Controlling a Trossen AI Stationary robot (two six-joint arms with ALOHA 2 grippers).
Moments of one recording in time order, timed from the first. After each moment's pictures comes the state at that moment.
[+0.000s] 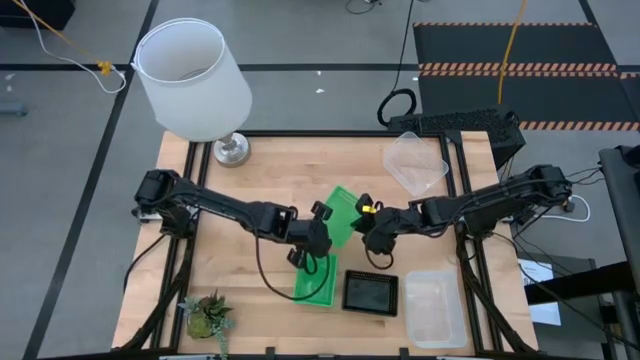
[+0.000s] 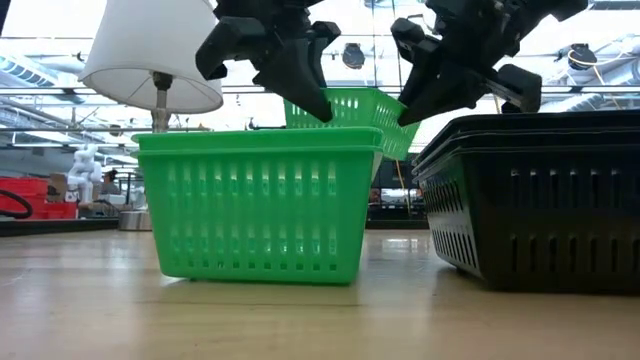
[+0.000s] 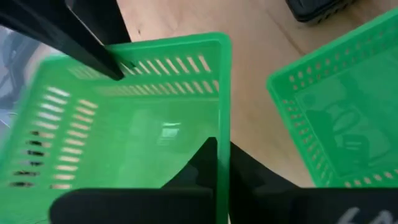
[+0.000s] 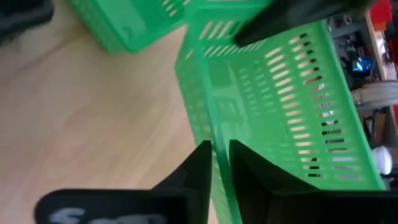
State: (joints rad) left arm -0.20 1.78 1.38 -0.54 -0.25 0.53; right arm 0.18 1.34 0.80 -0.19 0.24 -0.80
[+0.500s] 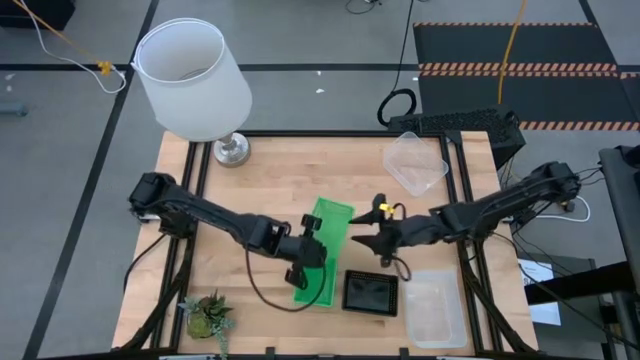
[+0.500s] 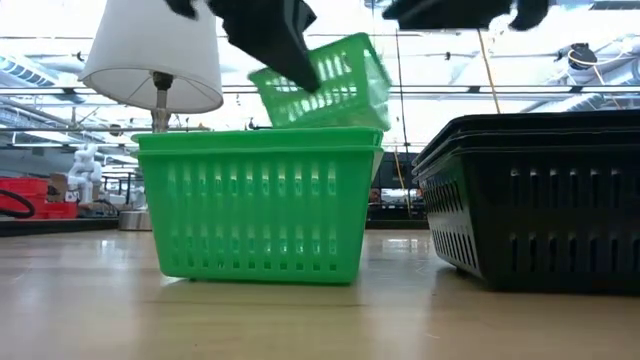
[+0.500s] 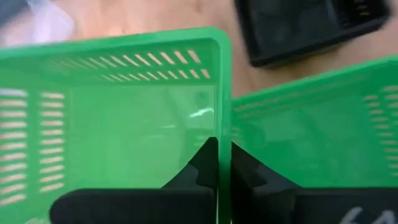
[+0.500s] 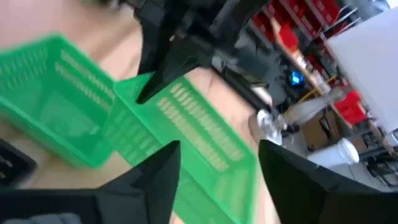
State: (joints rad) left arm -0.31 1.75 1.39 -0.57 -0.26 0.18; right arm 0.33 1.21 0.79 0.00 0.42 -0.56
